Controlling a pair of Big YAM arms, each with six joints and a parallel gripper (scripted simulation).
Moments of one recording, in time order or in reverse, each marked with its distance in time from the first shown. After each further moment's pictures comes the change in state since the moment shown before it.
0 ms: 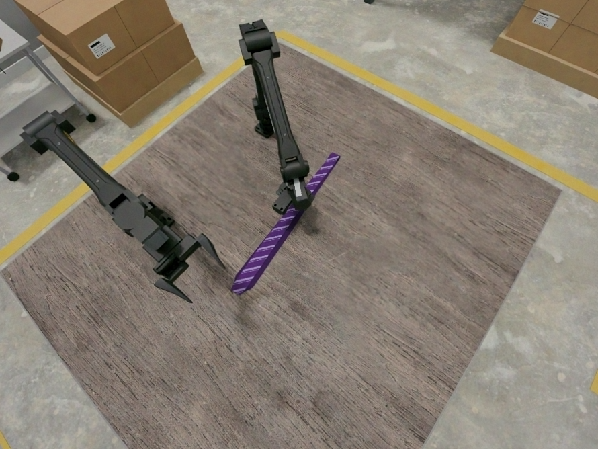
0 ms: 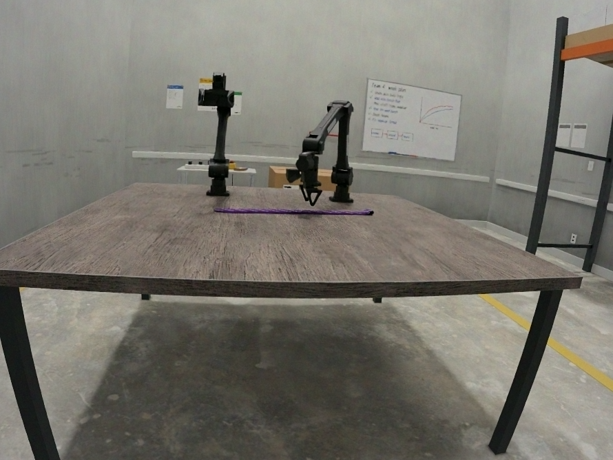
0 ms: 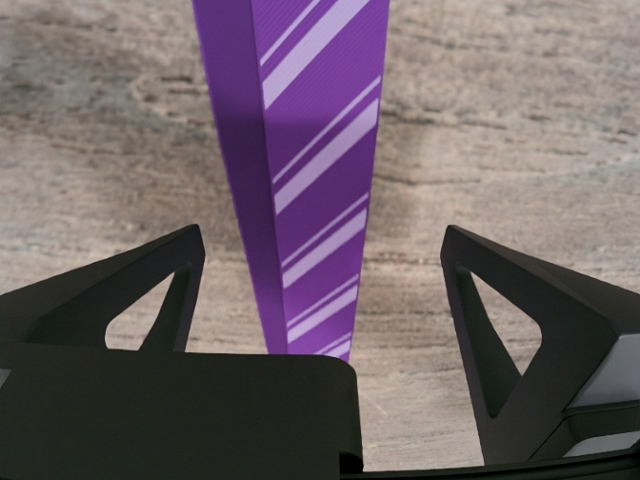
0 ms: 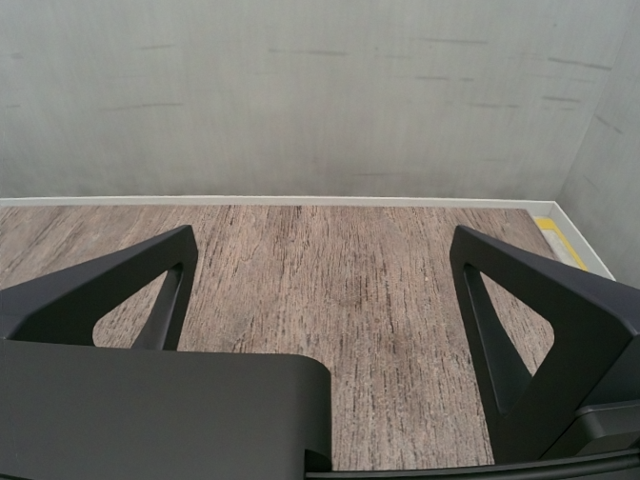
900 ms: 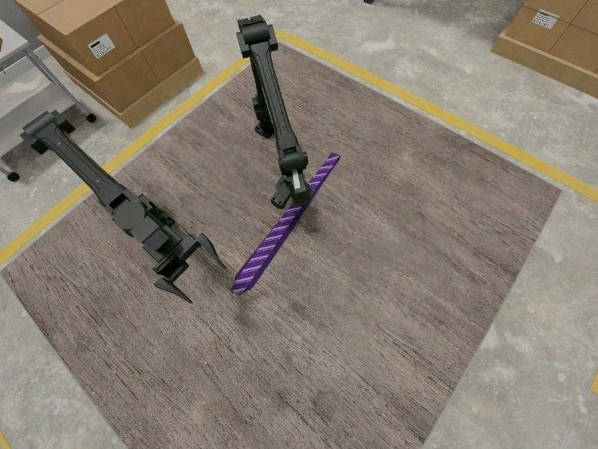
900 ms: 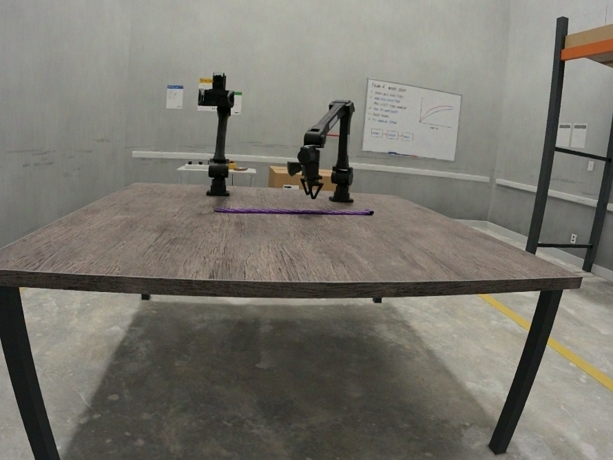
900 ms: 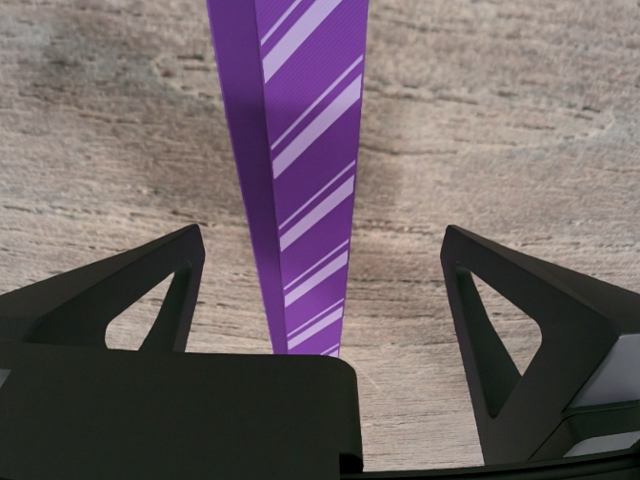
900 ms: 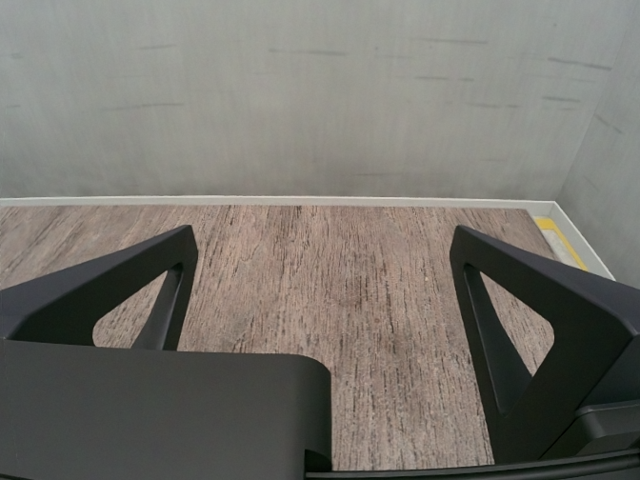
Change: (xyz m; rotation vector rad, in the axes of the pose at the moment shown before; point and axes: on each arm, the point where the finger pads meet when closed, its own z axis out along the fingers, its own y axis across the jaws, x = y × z) left arm 0.004 -0.005 -0.027 -0.021 -0.017 0.000; right arm 0.000 0.000 0.000 0.000 0.000 0.000
